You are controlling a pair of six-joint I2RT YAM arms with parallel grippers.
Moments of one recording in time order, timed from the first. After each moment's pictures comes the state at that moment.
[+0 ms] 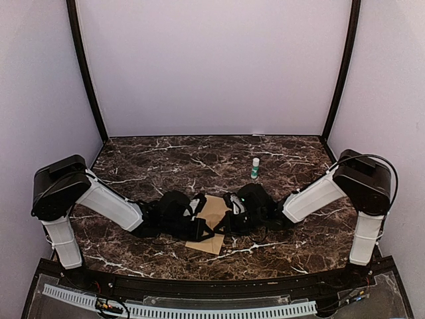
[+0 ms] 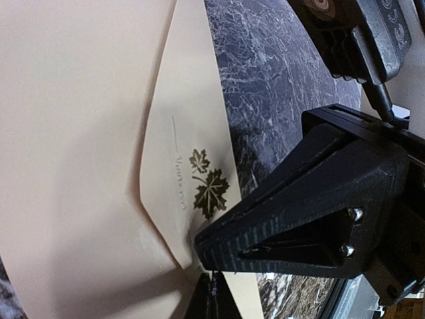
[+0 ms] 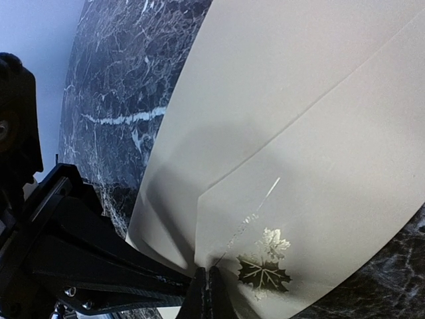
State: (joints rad) left arm -0.99 1.83 0.72 0.40 0.24 -0.80; right arm 0.98 1.90 0.82 0.36 -0.34 0.90
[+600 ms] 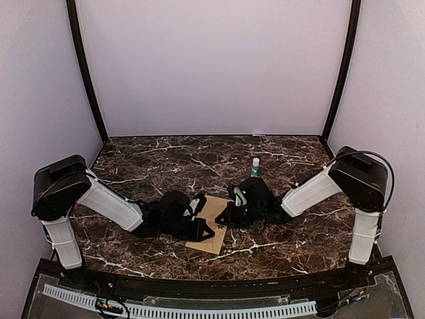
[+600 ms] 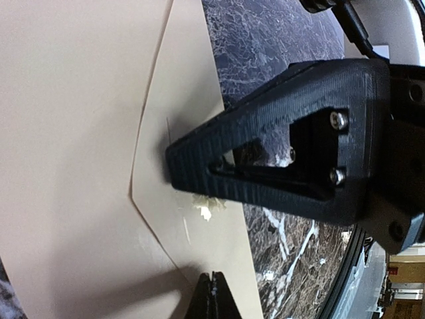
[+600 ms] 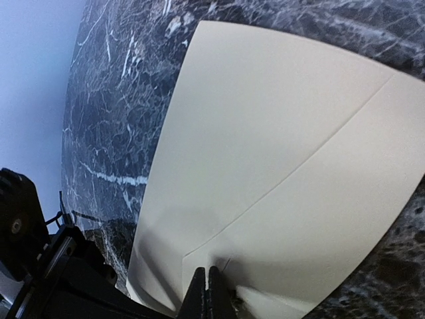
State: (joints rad) left arm -0.99 1.83 0.72 0.41 0.24 -0.80; right arm 0.91 1.93 0.86 0.37 -0.29 0.94
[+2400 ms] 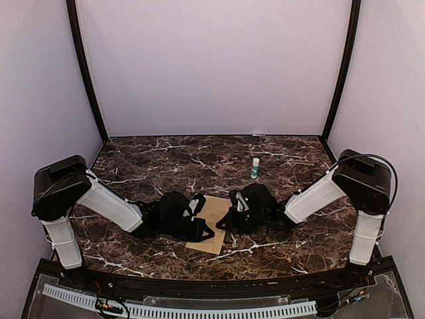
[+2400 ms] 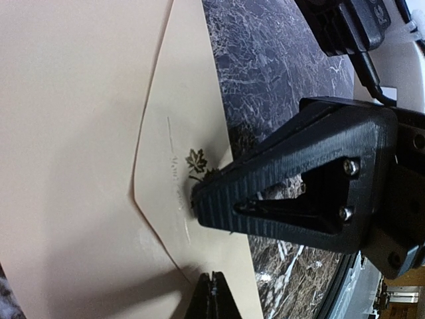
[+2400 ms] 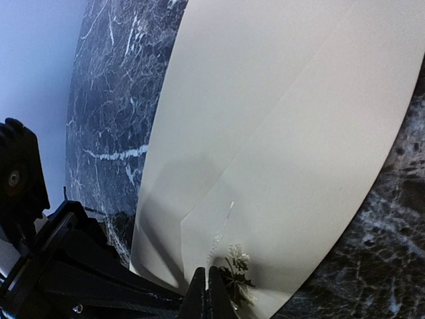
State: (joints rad) left arm -0.99 1.83 0.71 0.43 0.24 -0.82; right arm 0.95 1.90 0.78 0.43 -0.26 1.00
